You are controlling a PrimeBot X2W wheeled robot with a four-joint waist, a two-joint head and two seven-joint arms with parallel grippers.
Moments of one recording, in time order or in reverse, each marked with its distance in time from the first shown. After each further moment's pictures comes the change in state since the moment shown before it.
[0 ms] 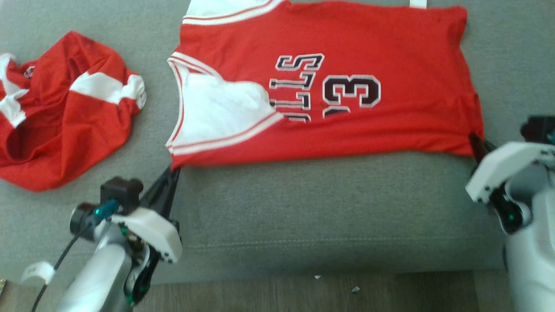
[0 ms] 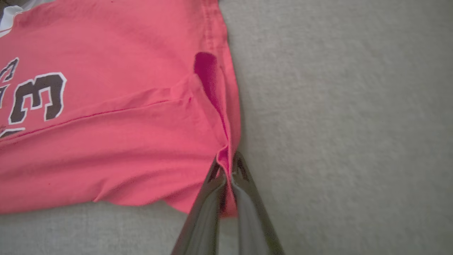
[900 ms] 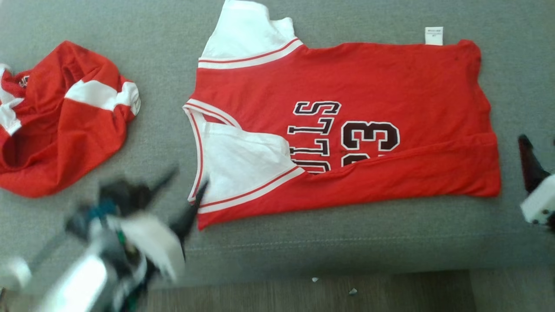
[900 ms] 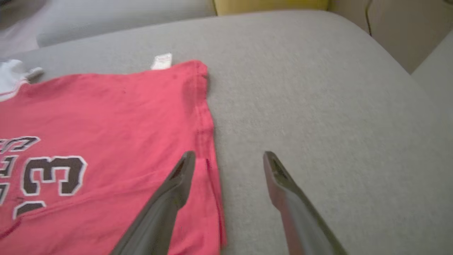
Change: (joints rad) left arm 0.218 0.149 0.000 -0.559 -0.091 0.079 0.342; right arm 0.271 -0.065 -0.115 -0.461 0.045 0.000 0.104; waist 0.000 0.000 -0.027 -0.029
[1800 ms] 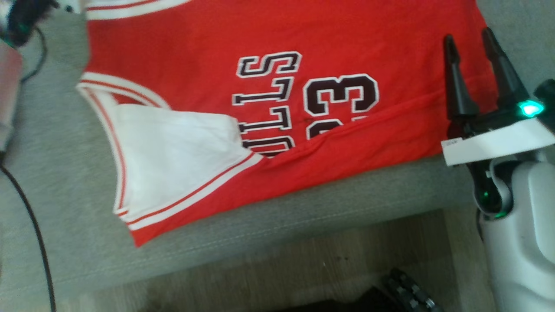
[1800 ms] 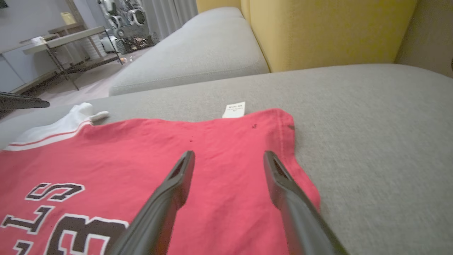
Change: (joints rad) left arm -1.132 -0.049 -0.033 0.777 0.046 -0.180 0.321; right arm -0.219 0.083 0.335 -0.024 0.032 0.000 -0.502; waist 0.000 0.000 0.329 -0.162
